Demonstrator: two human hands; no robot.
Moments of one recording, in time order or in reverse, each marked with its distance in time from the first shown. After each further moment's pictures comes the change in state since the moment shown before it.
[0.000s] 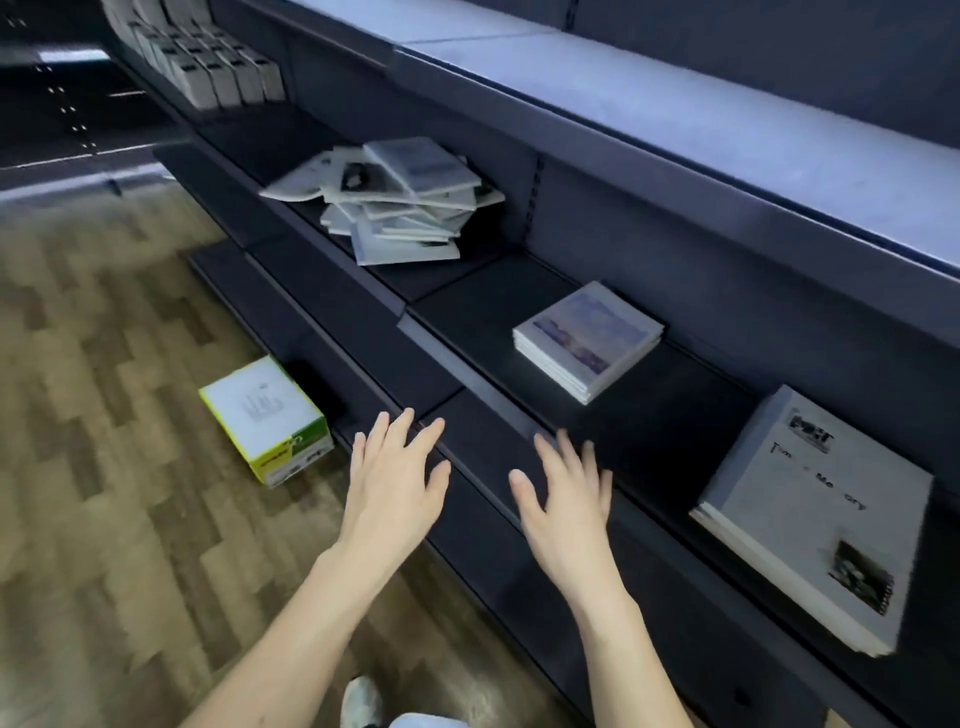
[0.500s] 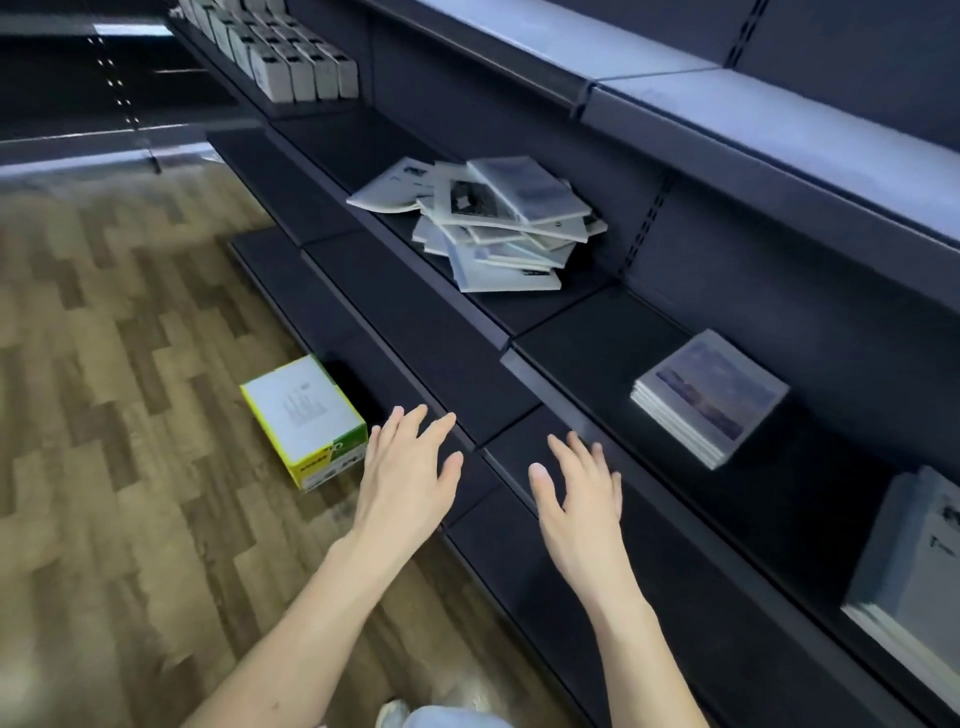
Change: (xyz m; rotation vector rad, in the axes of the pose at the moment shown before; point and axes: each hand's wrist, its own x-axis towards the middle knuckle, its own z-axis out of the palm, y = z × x) left_hand 0.069 -0.139 -0.066 -0.102 -0.012 -0.054; right_hand 0.062 -0.131 0.081 0.114 -0.041 -0.003
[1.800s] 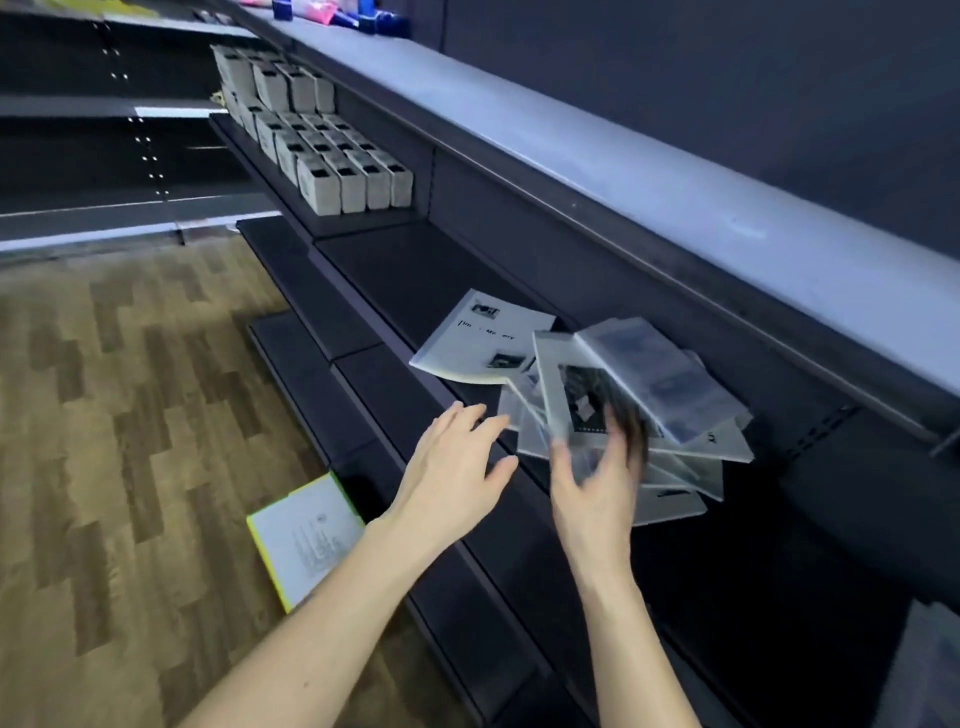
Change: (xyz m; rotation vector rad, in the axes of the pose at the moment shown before) left_hand 0.347 -0.090 -0.116 -0.007 0.034 0.223; right_hand 0.359 -0.172 0.101 0.246 0.462 -0.107
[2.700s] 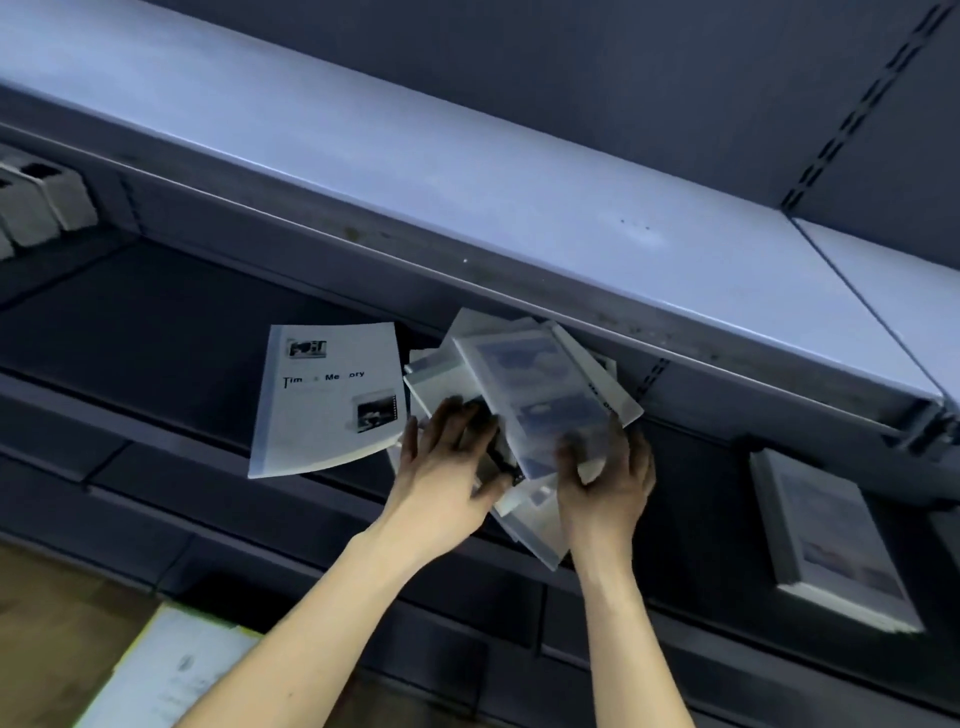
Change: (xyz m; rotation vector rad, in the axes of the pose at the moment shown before) left_hand 0.150 -0.016 0.044 0.000 -0.349 0.572; right_hand 0.047 0.024 0.013 -0.386 0.598 0.395
